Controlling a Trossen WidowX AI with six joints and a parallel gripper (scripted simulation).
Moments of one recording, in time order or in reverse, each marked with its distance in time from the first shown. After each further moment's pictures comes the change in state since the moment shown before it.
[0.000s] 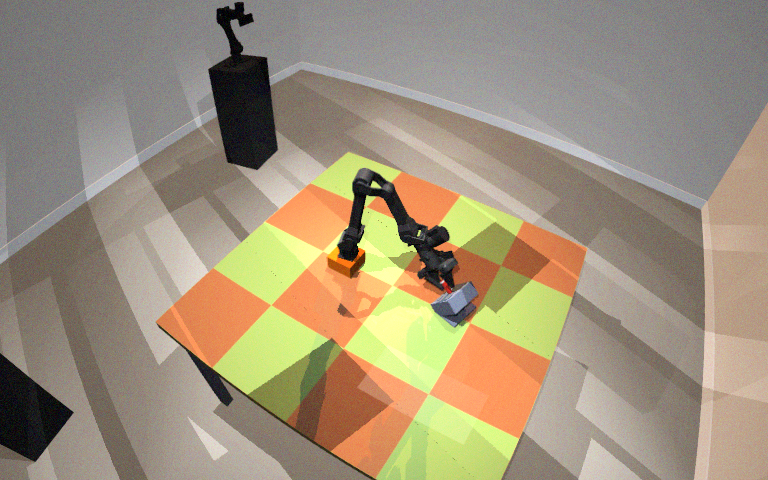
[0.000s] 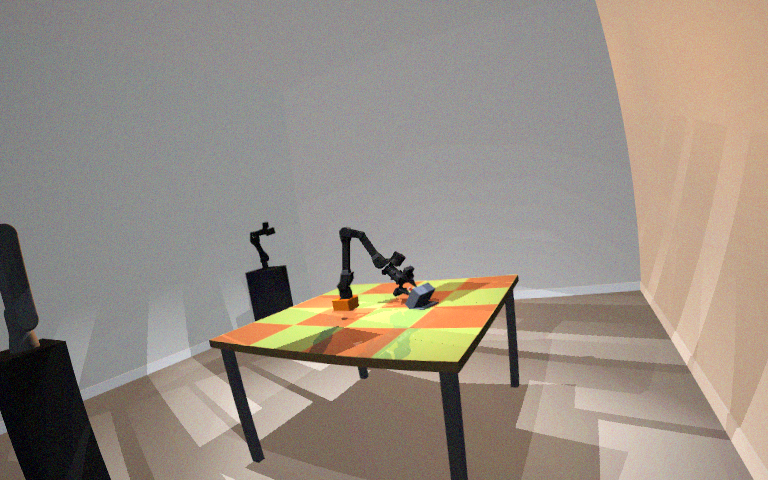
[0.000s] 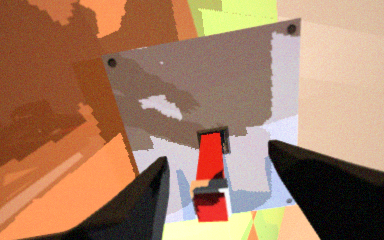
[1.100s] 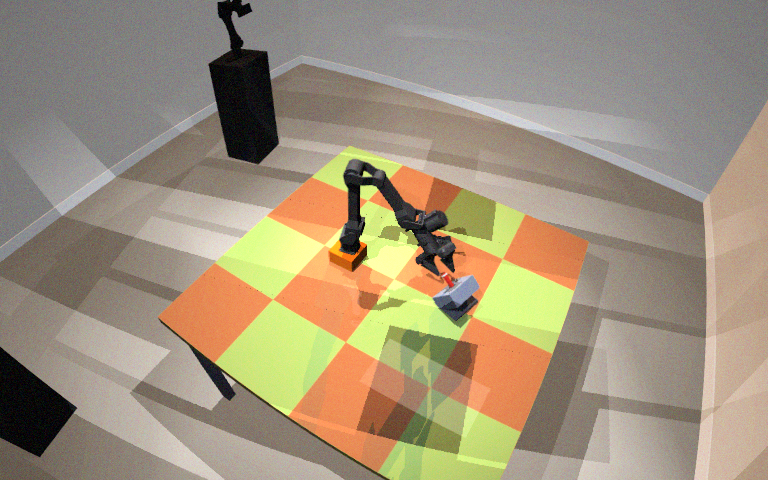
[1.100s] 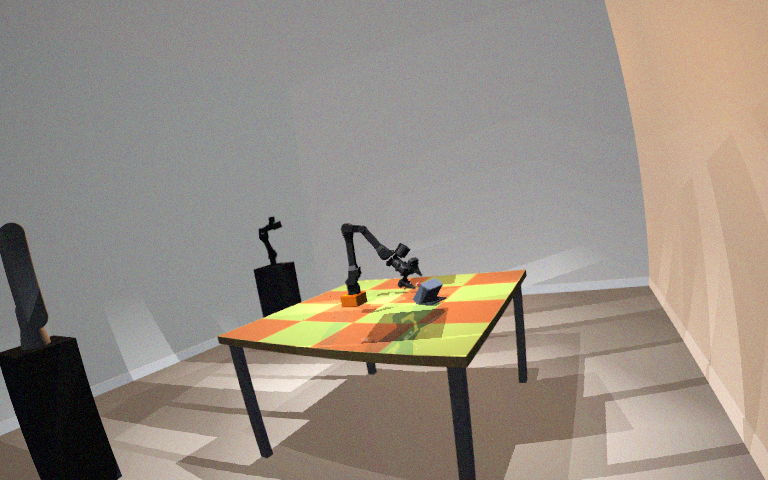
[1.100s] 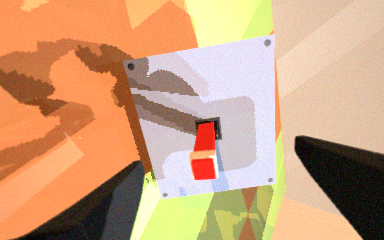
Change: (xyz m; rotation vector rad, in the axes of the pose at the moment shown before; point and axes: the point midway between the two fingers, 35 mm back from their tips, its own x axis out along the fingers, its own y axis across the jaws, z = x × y) arm -0.032 -0.001 0.005 -0.010 -0.005 0.009
